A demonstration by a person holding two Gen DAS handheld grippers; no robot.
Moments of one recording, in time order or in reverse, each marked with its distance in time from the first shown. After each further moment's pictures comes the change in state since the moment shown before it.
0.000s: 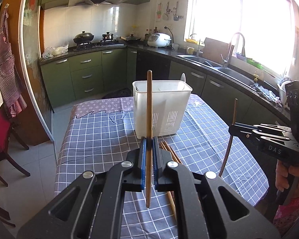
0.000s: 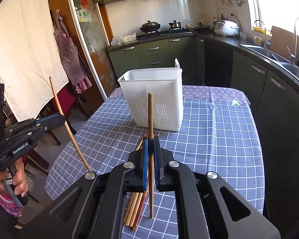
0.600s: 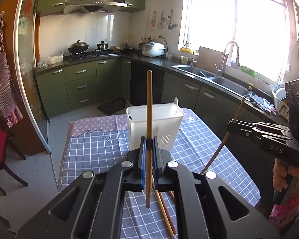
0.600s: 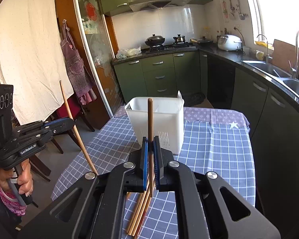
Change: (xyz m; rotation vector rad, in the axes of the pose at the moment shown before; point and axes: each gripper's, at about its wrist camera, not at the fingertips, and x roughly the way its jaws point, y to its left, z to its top) left arm -0.014 -0.005 0.056 0.014 -0.068 -0.041; right arm -0.033 0.001 0.051 -0.038 -0.109 0.024
